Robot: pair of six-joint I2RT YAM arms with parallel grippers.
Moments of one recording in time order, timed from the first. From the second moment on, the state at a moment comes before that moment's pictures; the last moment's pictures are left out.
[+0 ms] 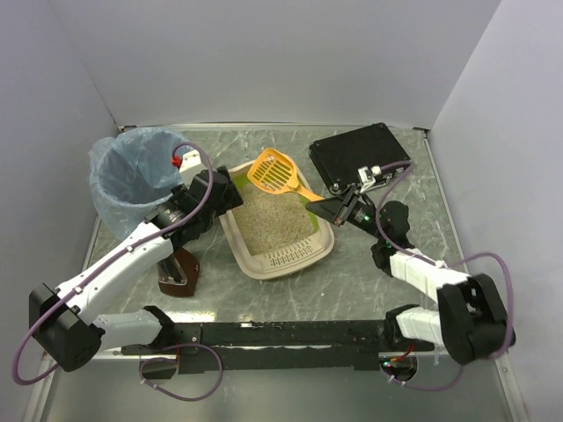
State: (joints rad) left arm -0.65 1.18 1.06 -0.55 -0.57 -0.83; right arm 0.28 1.23 0.40 1.02 -0.71 1.22
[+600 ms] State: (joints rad) left arm -0.63 1.28 1.14 -0.41 -0.45 -0.60; right arm 0.35 1.02 0.63 0.03 -0.57 0.48
